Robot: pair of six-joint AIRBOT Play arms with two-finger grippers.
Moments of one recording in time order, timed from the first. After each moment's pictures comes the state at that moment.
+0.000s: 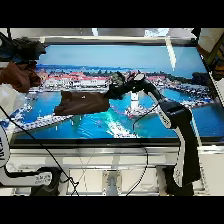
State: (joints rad) left arm 0.02 -1.44 1.89 1.70 -1.34 -1.62; right arm 0.28 -2.19 1.88 -0.41 1.29 1.34
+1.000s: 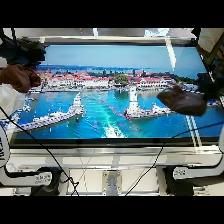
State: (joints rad) left arm 0.02 -1.44 1.89 1.51 -1.40 -1.60; right arm -0.41 -1.46 1.59 -1.78 1.71 1.55
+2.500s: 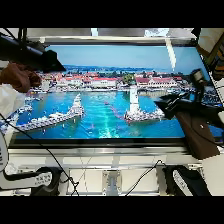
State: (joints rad) left arm 0.00 -1.39 1.89 0.97 -1.67 -1.49; right arm -0.08 -0.69 0.79 -0.76 1.03 0.63
